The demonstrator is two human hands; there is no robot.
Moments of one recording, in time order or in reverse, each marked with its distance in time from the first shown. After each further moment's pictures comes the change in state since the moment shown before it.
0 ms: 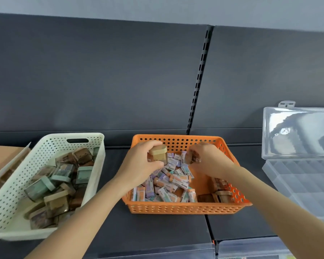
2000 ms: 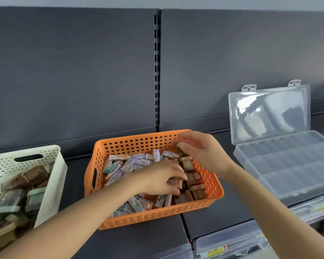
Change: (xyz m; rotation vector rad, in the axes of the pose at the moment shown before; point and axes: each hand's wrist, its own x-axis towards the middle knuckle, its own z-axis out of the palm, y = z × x) left_hand 0.050 0.031 0.097 0.328 -0.745 0.498; right_hand -0.048 0.020 -0.033 0.744 0.250 0.218
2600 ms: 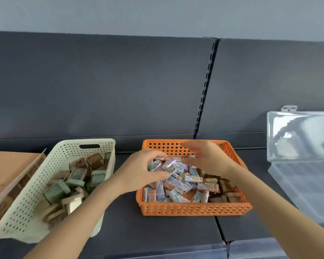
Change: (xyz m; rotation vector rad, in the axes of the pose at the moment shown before) left_hand -0.153 -0.018 -0.037 -0.310 0.535 -0.375; right_hand 0.014 -0.059 0.065 -0.422 -0.230 -0.202
